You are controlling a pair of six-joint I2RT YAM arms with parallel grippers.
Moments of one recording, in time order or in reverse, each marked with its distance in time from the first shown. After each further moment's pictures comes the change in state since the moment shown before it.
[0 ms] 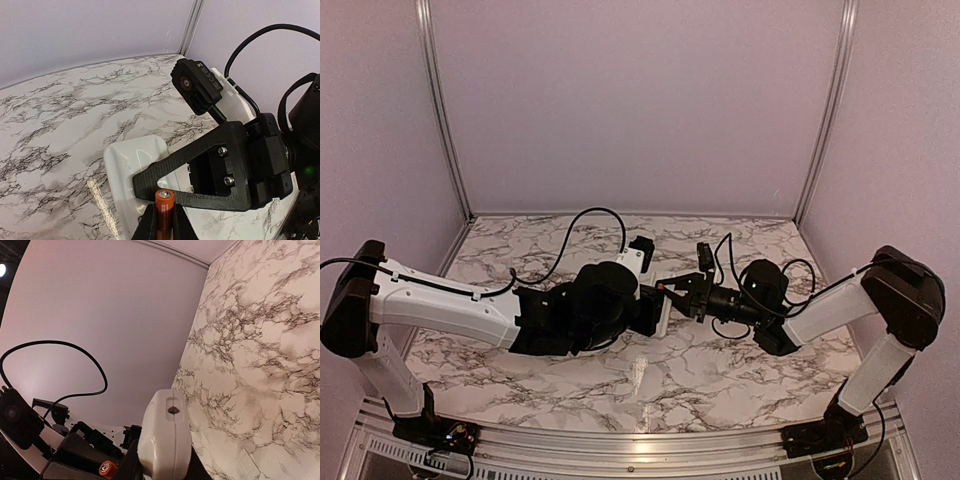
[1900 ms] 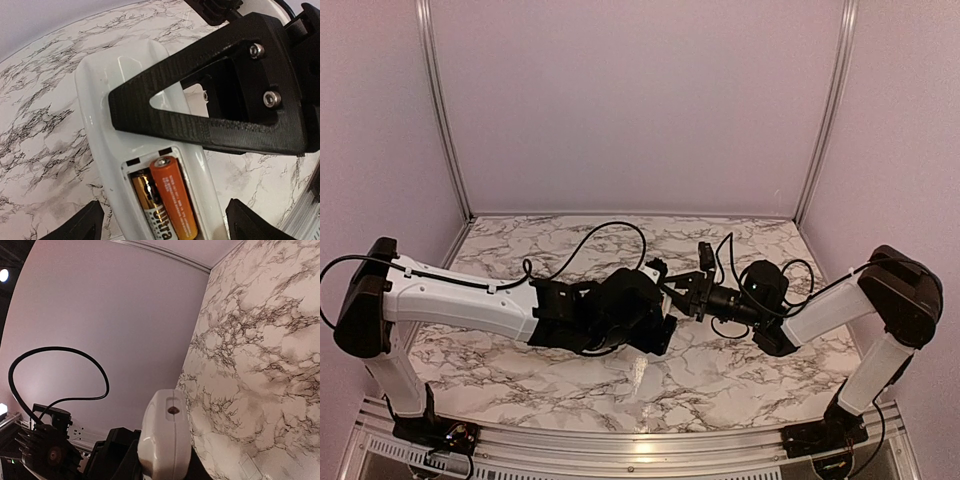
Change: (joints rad) left arm -0.006 0.073 0.143 -0.380 0.069 -0.027; right arm 0.002 0.016 -0.002 0.040 0.026 0.026
